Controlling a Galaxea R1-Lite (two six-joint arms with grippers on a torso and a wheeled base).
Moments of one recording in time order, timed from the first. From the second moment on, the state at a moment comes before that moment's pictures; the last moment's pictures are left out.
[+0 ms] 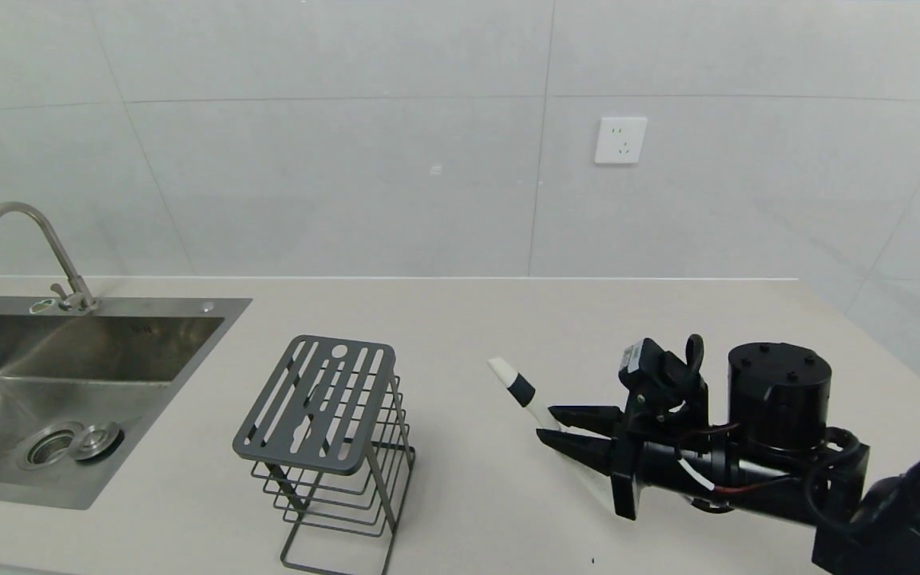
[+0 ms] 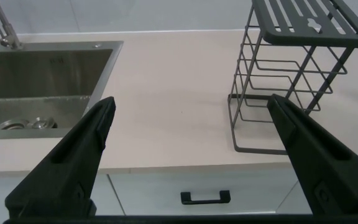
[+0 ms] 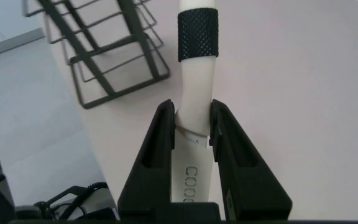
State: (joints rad) left arm 0.00 0.00 0.00 -0.02 -0.10 0.04; right arm 0.58 1.94 -0.37 -1.23 0.48 -0.13
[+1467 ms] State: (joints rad) left arm -0.25 0.67 -0.23 -0.56 -0.79 0.01; right arm 0.74 1.89 -0.29 -1.46 0.52 -0.12
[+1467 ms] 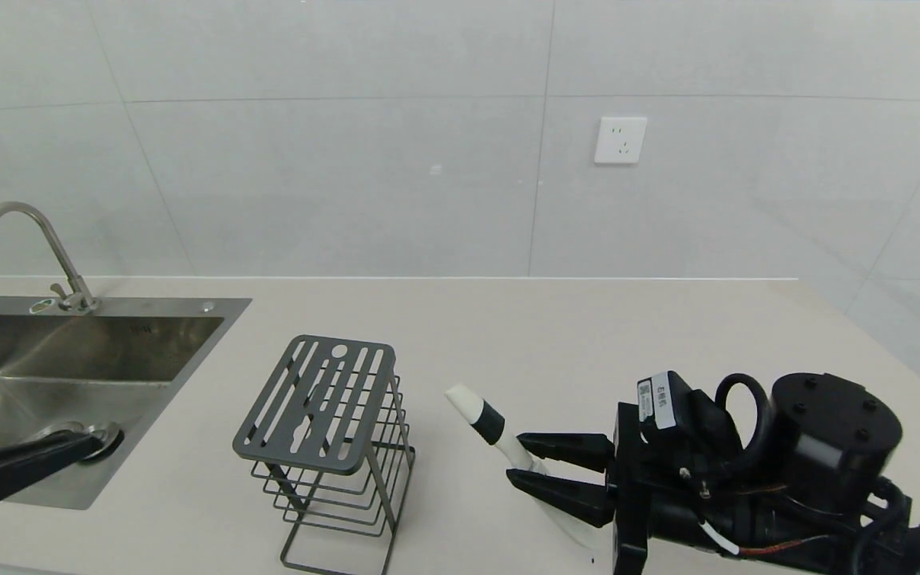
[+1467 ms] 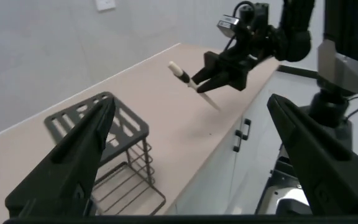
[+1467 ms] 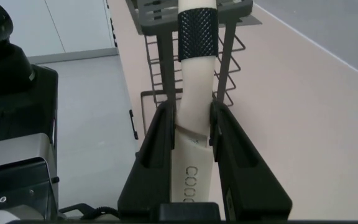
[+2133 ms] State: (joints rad) left arm -0.47 1.15 -0.35 -0.85 -0.77 0.05; right arm 0.75 1.82 -0.34 -1.46 0.51 -0.08
